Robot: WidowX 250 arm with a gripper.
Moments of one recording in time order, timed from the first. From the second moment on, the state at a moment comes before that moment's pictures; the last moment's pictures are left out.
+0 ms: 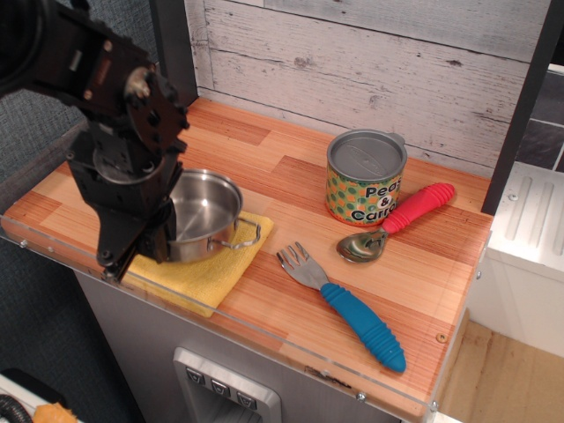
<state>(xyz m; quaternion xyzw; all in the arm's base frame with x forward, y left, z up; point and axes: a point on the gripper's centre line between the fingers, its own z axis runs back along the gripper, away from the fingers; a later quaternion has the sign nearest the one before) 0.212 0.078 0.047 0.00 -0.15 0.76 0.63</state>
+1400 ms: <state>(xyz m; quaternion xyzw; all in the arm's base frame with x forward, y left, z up) 0.234 0.089 0.104 0.06 -0.12 0.66 0.74</state>
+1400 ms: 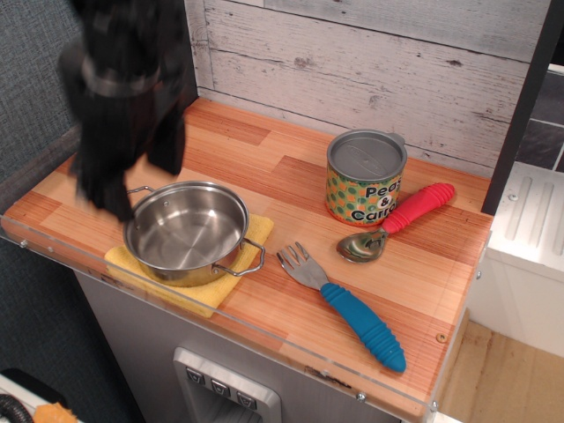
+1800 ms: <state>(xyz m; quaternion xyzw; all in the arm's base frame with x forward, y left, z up) 0.290 0.085 0.107 0.10 -0.10 0.45 0.88</state>
